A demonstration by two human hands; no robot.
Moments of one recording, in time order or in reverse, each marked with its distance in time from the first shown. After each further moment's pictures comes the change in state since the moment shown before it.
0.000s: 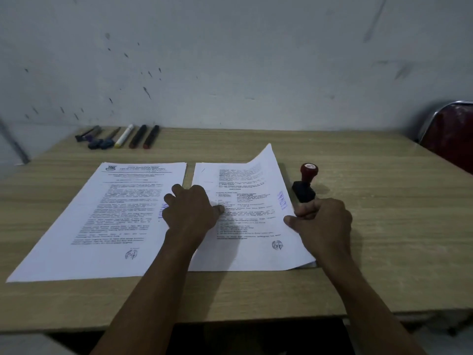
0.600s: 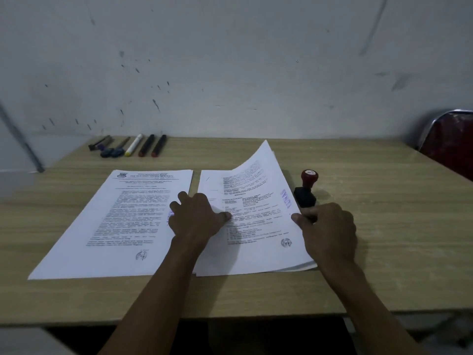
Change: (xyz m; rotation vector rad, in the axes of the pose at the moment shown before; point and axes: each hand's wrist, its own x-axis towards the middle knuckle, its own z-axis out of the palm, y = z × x) left_hand -0.002 -0.007 0.005 -0.047 0.056 -0.007; right_hand -0.007 0.001 -0.002 -0.250 0.106 -0.165
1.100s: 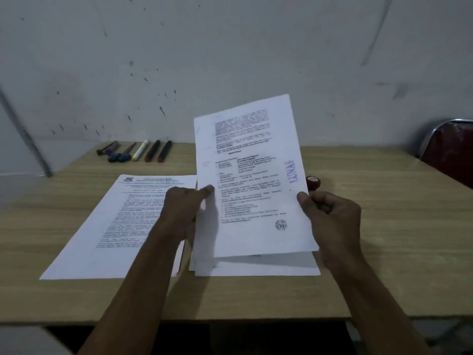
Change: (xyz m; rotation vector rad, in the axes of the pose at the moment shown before) left_hand 0.020 -0.022 -0.033 -1.082 -0.056 -0.126; right_hand 0.002 -0.024 -0.021 0.837 -0.022 0.106
